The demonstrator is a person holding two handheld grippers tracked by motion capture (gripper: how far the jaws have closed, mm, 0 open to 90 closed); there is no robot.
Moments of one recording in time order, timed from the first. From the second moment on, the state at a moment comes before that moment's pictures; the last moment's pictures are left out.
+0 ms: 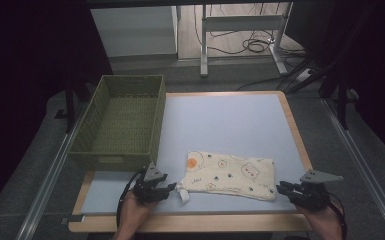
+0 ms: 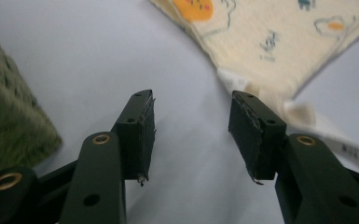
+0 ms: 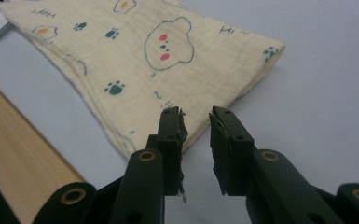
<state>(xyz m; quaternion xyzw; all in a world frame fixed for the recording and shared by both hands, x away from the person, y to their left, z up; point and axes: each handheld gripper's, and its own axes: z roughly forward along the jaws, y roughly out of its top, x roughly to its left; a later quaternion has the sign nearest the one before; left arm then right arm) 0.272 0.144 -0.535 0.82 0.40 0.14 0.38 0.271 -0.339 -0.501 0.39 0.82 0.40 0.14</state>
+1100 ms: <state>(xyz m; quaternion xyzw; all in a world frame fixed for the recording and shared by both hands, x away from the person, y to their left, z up) 0.380 0.080 -0.535 0.83 0.40 0.13 0.37 0.370 -0.316 -0.512 0.41 0.84 0.33 0.16</state>
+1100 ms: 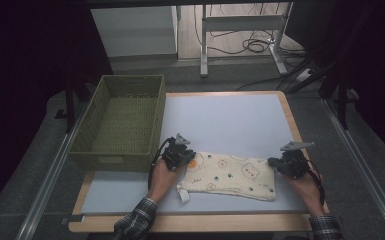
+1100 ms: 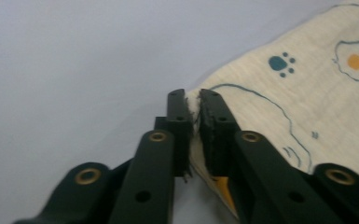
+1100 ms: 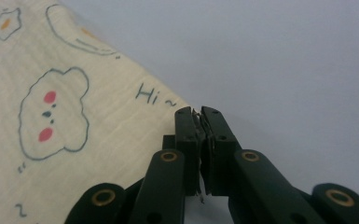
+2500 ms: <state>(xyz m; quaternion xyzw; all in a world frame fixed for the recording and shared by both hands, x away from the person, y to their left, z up) 0.411 0.069 -0.543 0.83 0.39 0.14 0.38 0.372 -0.325 -0.501 0.42 0.82 0.38 0.15</state>
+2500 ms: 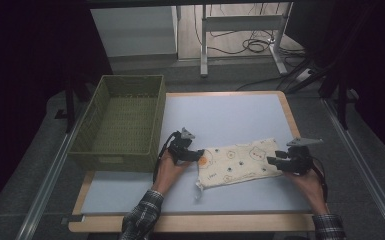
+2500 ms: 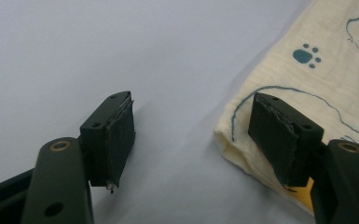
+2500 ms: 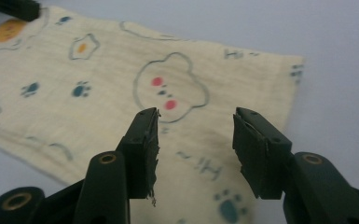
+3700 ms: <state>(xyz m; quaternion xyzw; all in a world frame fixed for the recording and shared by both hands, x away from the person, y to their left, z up) 0.411 0.069 -0.544 0.82 0.39 0.14 0.38 0.318 -0.168 -0.518 0.24 0.89 0.38 0.04</state>
